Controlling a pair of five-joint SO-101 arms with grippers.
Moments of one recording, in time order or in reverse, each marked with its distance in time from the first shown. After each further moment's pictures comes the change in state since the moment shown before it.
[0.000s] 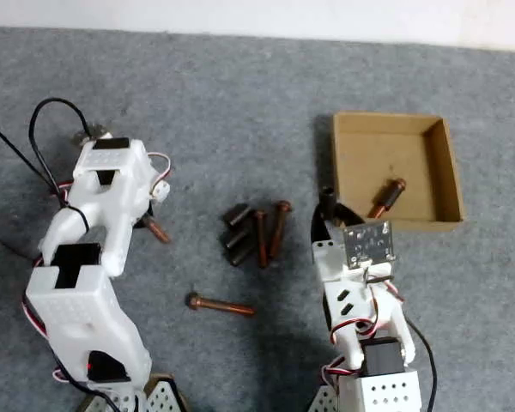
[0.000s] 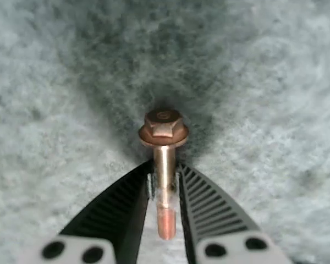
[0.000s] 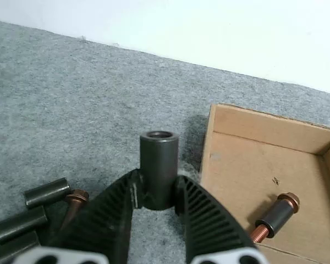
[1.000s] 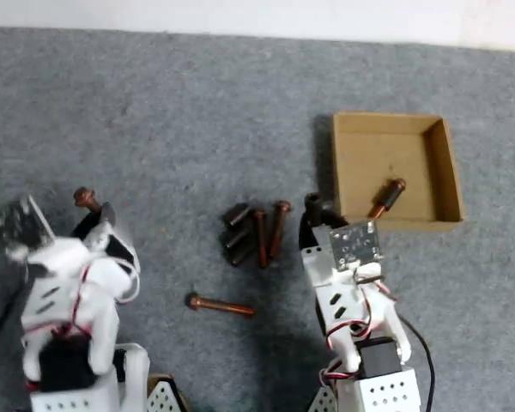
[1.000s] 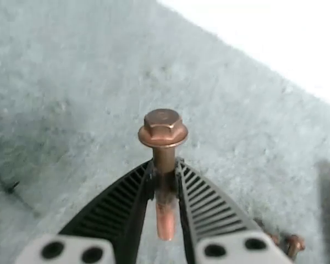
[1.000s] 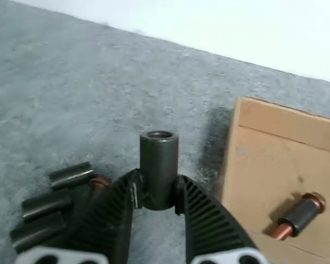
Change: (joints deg) left arm -0.4 -114.3 56.2 -4.5 -19.7; right arm -4.4 0.0 0.0 3.5 0.4
